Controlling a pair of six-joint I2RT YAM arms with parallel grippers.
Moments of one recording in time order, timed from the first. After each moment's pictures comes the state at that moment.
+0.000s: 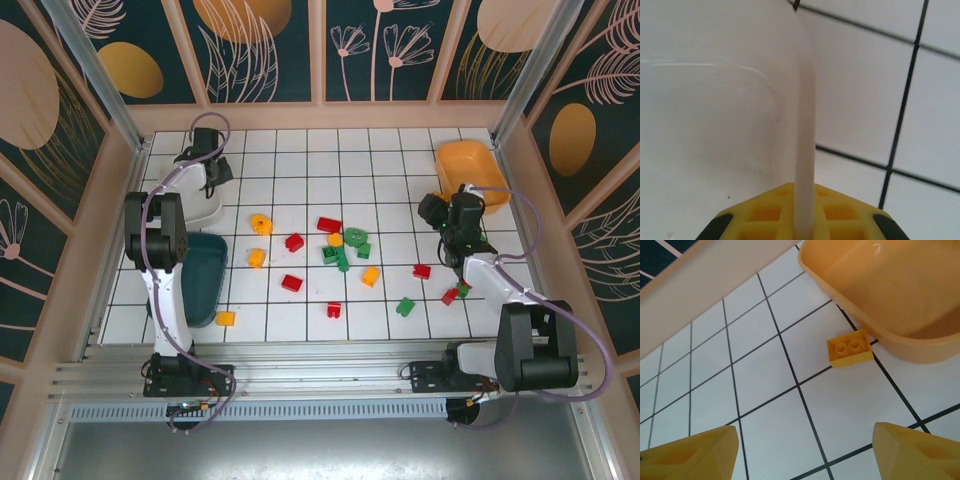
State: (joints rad) left arm -0.06 2.23 1.74 -0.43 -0.13 -0.36; right arm 0.08 1.28 0.62 0.14 0.07 0.56
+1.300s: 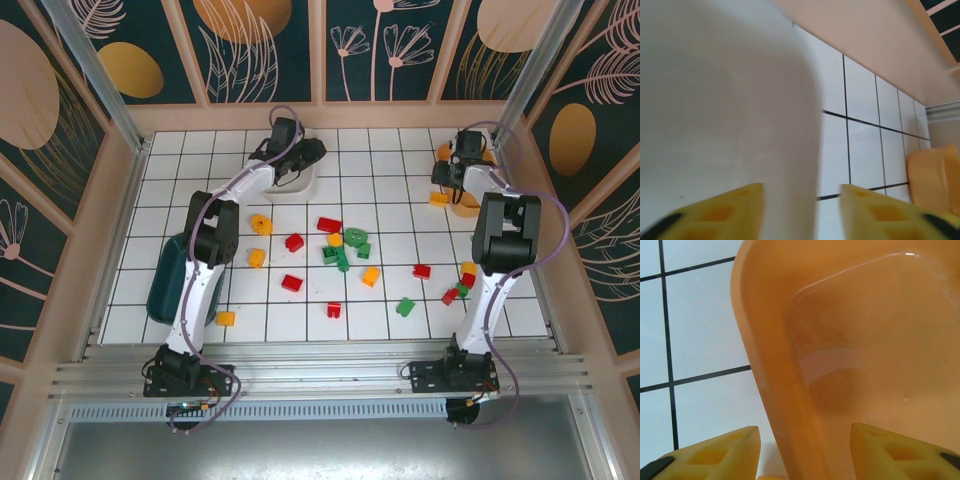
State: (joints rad) left arm -0.39 2.51 2.13 -0.21 0.28 -0.83; right arm -0.07 2.09 1.54 -0.34 0.00 0.07
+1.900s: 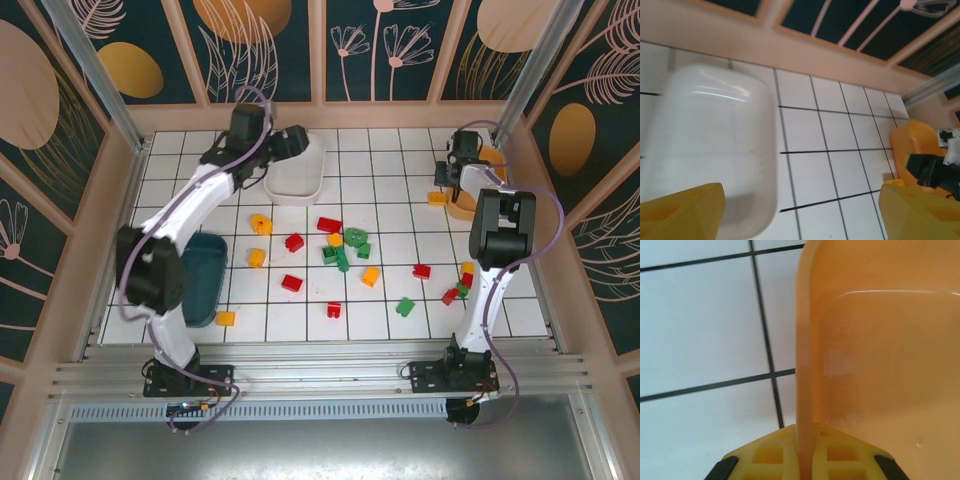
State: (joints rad) left arm -0.39 1.76 1.57 -0.32 0.11 -0.56; right arm -0.07 2.15 1.59 -0.31 0.09 0.02
